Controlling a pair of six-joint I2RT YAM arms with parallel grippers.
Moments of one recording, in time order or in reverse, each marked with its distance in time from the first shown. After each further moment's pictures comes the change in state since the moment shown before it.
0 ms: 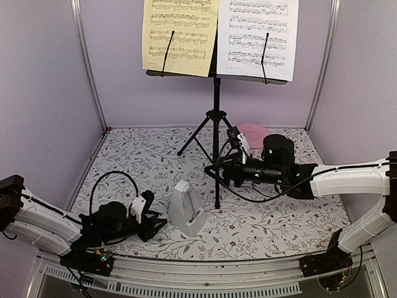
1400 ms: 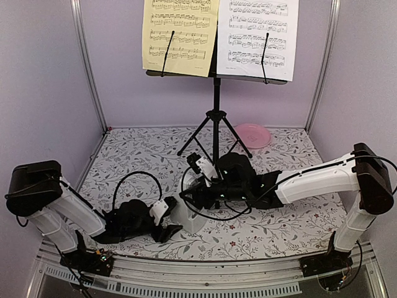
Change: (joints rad) left arm 0.011 0.401 0.149 0.151 0.072 0.232; right arm 0.167 0.283 0.183 -0.140 0.197 -0.114
